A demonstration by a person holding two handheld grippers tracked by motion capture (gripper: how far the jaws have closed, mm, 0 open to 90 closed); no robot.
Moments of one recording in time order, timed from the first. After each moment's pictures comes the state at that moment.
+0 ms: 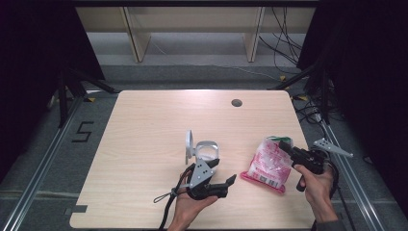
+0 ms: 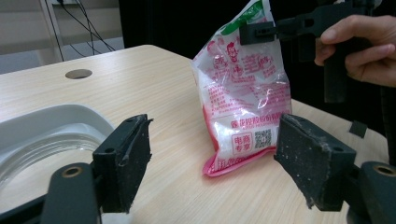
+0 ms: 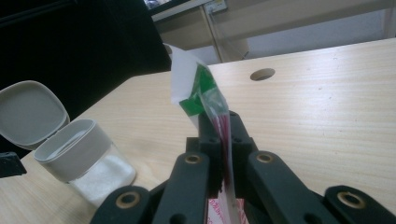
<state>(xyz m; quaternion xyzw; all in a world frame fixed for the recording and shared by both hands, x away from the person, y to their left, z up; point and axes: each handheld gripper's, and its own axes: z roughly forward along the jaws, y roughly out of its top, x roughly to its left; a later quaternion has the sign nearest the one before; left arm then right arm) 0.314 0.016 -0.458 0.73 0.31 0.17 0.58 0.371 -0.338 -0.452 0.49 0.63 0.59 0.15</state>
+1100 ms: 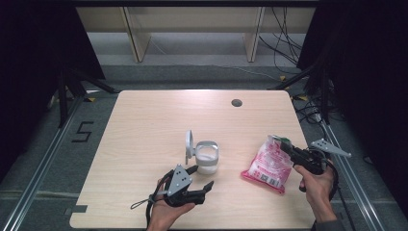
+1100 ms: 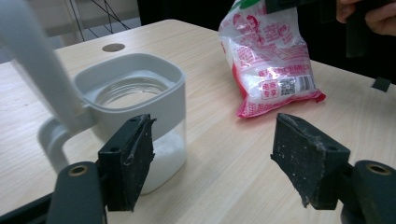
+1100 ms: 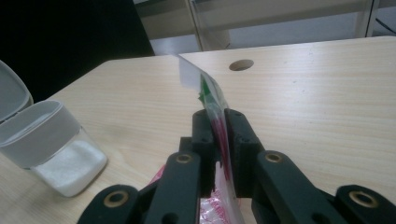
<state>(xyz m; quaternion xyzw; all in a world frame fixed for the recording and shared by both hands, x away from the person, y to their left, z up) 0.298 0.073 -0.463 0.76 0.32 0.19 0.54 0.374 -0.341 -0.457 0.49 0.65 0.55 0.20</state>
